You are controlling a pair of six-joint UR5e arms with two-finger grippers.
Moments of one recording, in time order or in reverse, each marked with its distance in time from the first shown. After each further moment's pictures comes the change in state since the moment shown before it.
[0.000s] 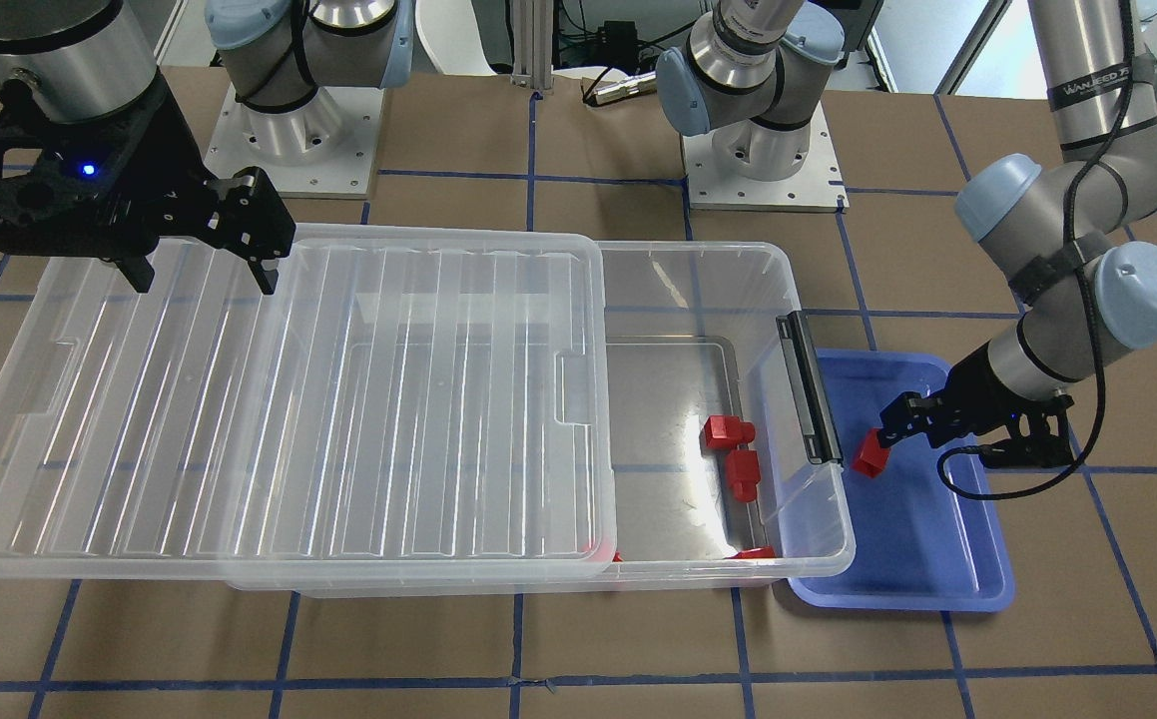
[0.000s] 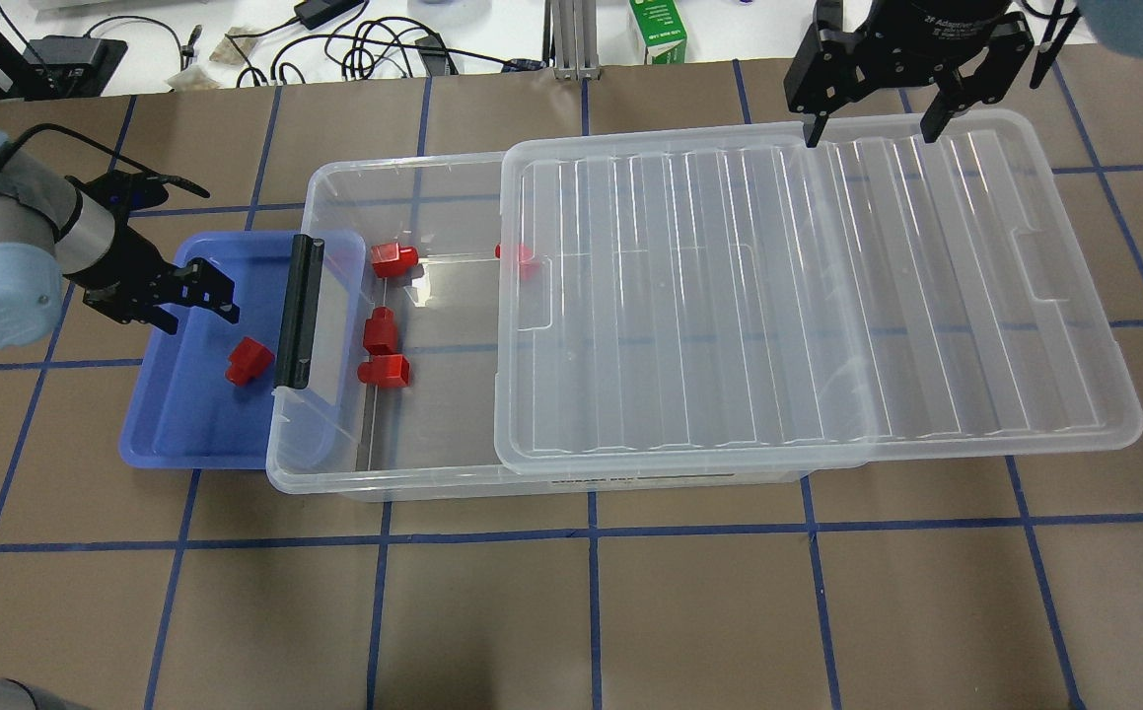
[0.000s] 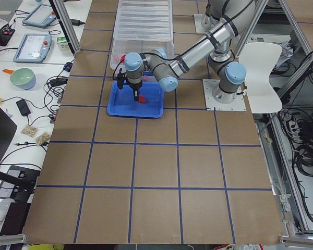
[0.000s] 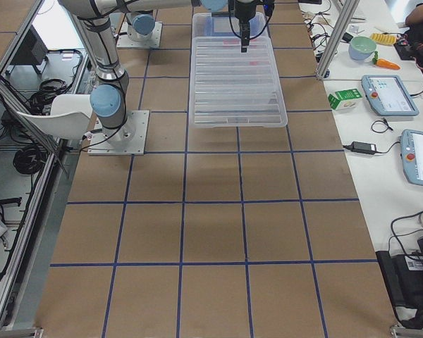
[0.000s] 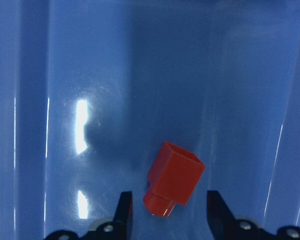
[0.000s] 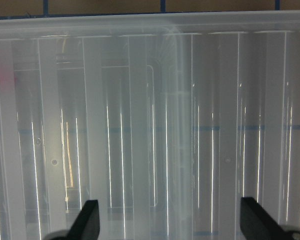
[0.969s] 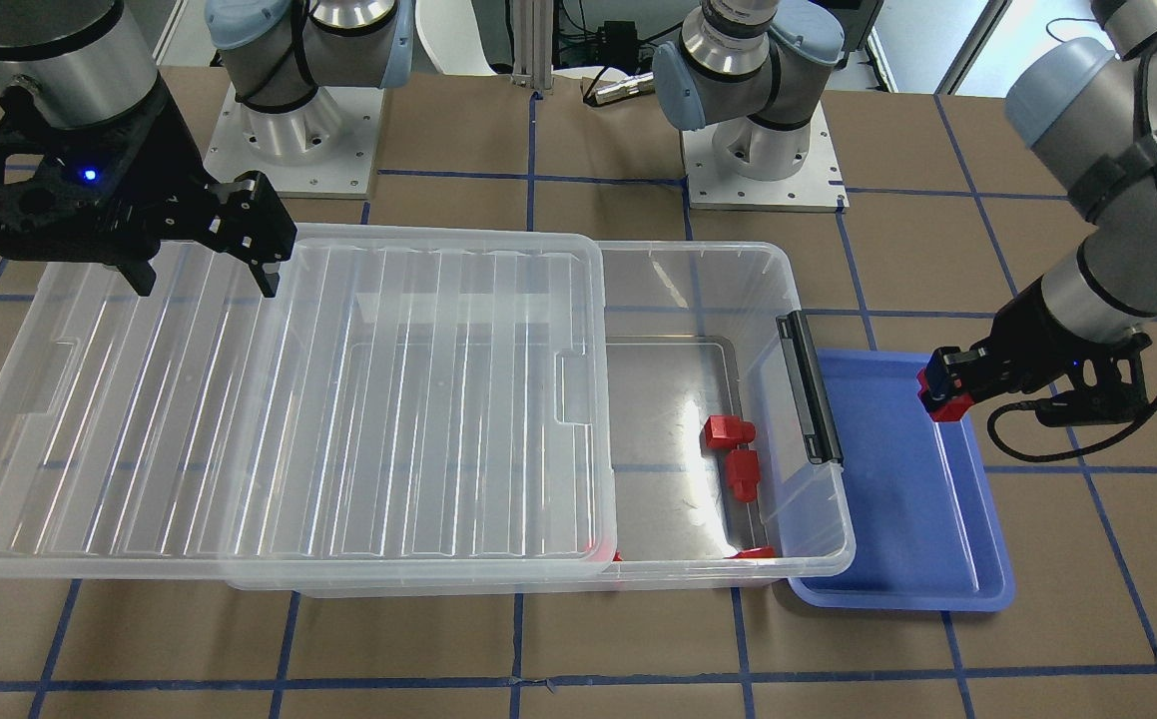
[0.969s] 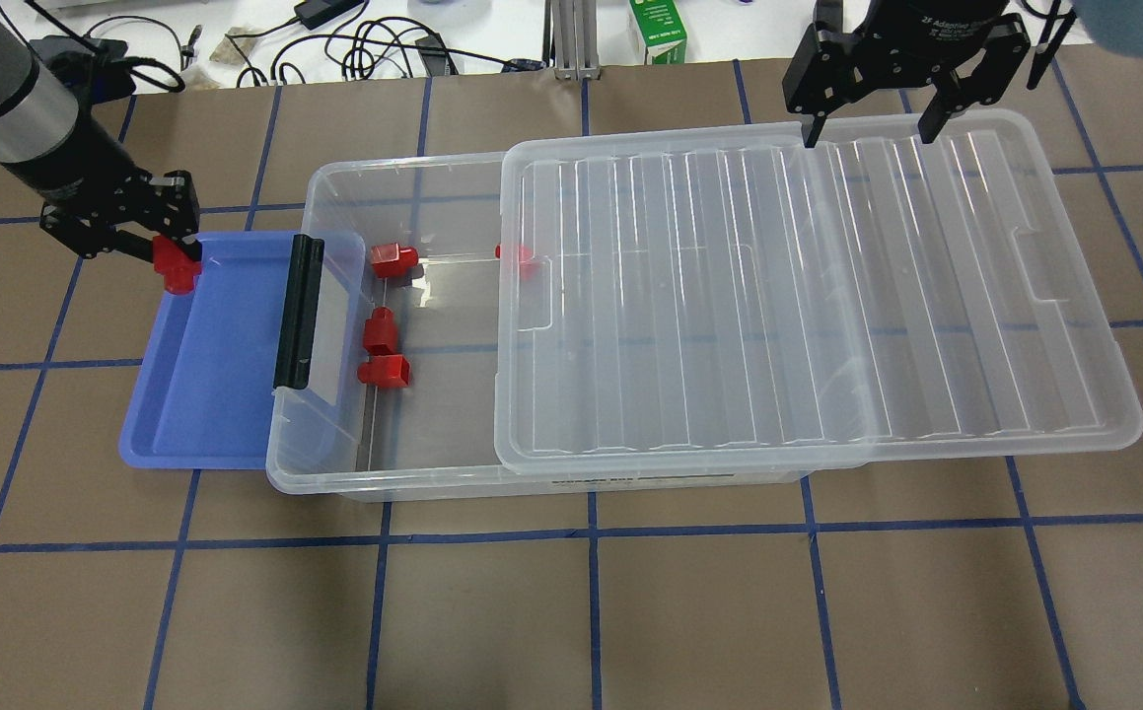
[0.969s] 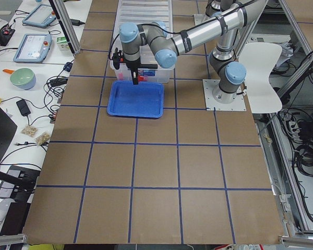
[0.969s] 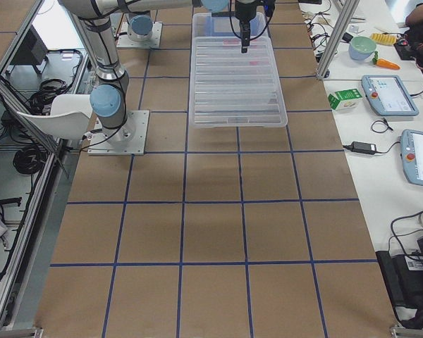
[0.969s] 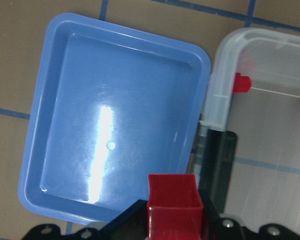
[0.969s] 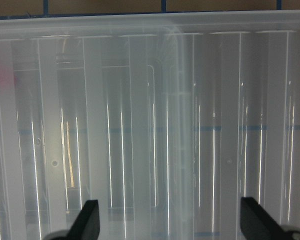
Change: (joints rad) left arm -0.031 0.073 0.089 -0.176 0.042 -0.061; right arm 0.000 0.006 -0.001 -0.002 0.003 0.000
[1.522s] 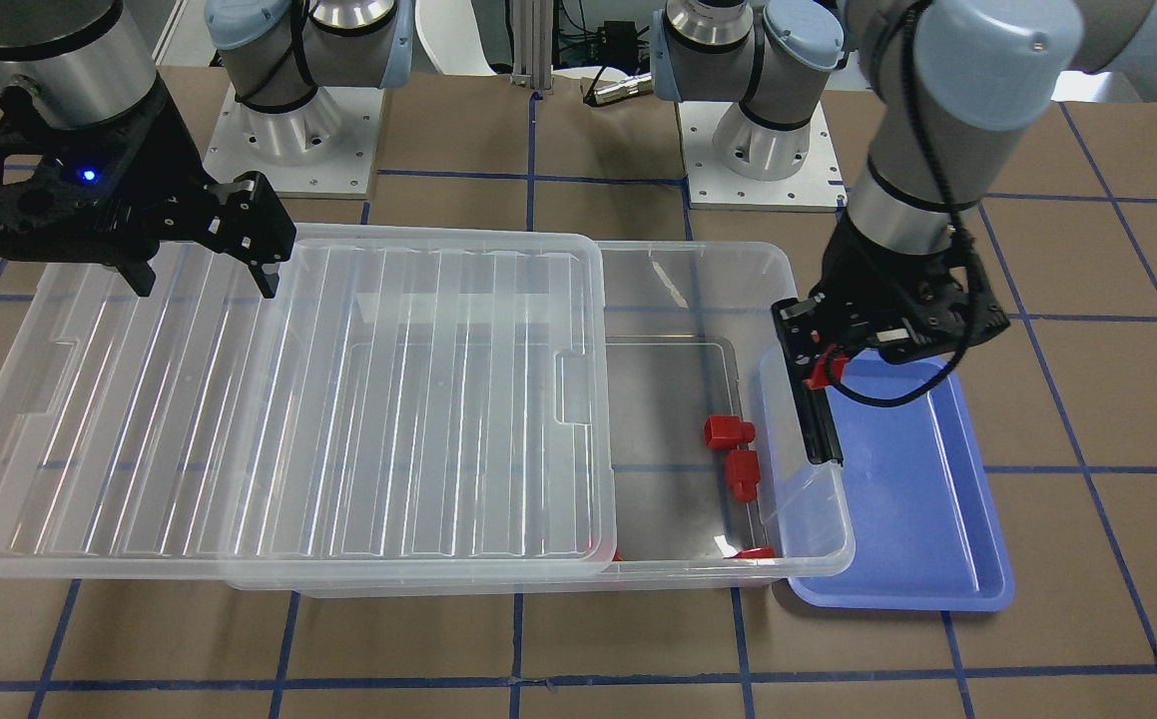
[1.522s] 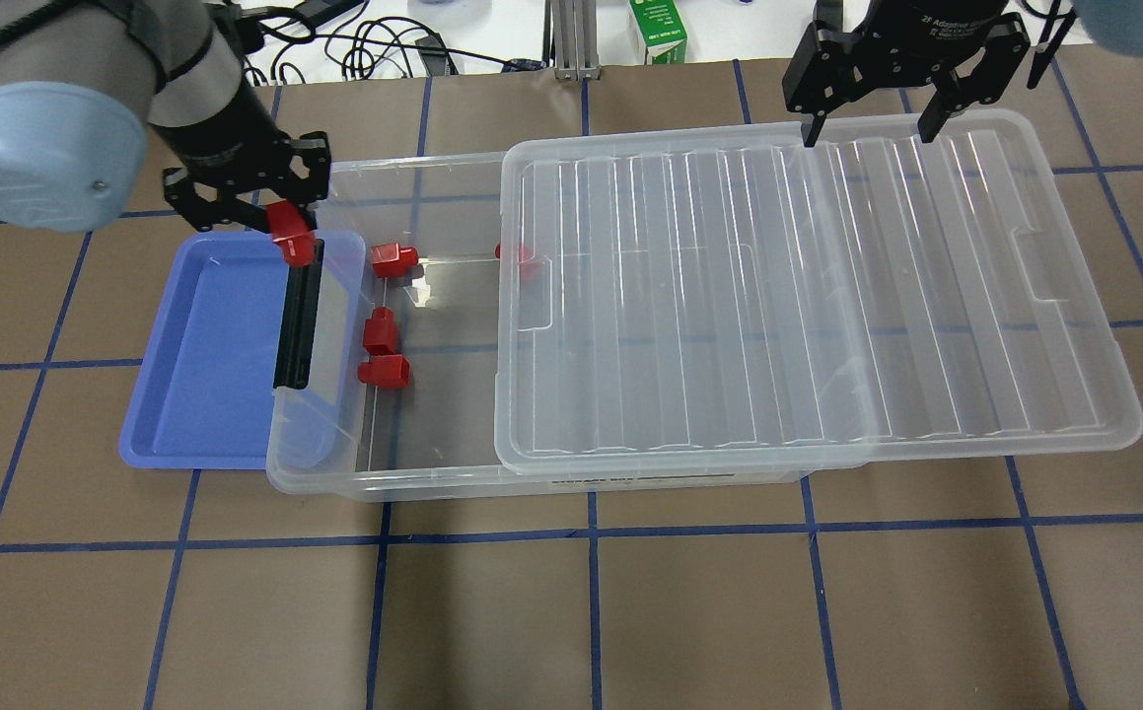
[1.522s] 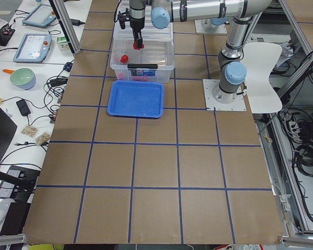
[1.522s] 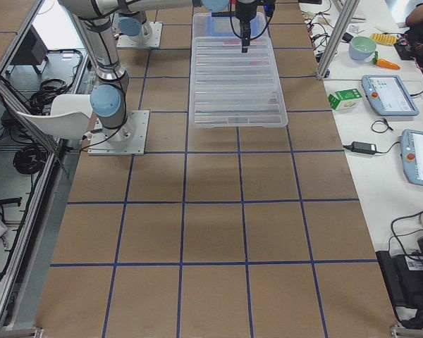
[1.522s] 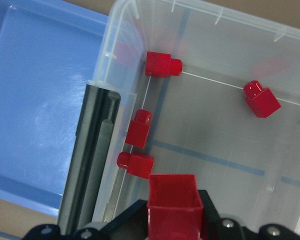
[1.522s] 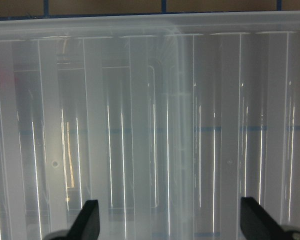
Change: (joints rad) left arm -0.303 0.077 0.143 -0.102 0.115 -0.459; right arm 0.000 0.000 -0.001 -0.001 0.001 0.000
